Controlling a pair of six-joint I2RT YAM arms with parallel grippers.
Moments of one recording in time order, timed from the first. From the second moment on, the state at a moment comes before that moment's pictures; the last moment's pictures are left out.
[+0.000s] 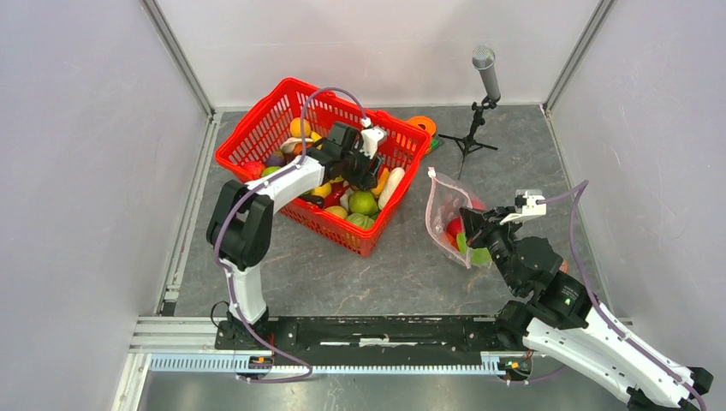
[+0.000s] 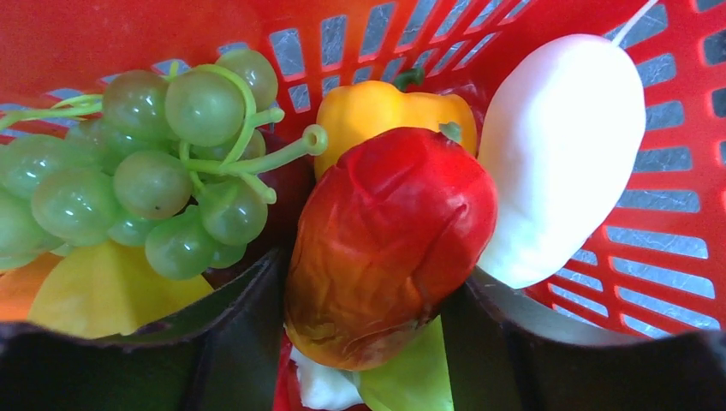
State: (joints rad) left arm -0.52 1.92 1.43 -0.33 0.25 0.15; right arm 0.89 0.41 0.59 -0.26 0.59 0.47
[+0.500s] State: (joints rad) left arm -0.52 1.57 1.28 -0.25 0.20 0.04; right arm 0.89 0.41 0.59 -0.27 0.59 0.47
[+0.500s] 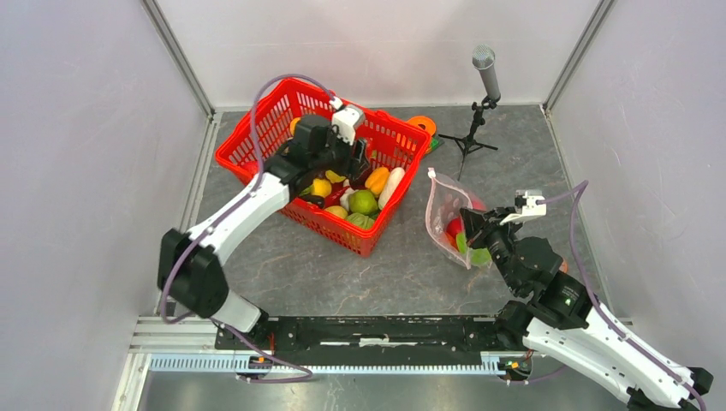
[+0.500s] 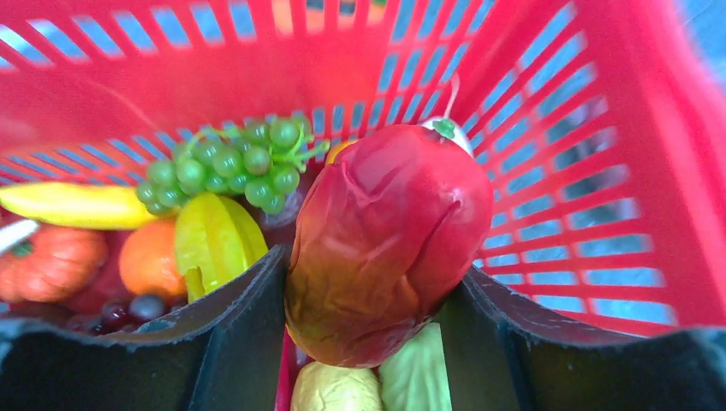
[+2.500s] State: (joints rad) left arm -1.04 1.59 1.11 0.43 0.29 -0.28; right arm 0.89 0.37 0.57 -0.23 0.66 0.52
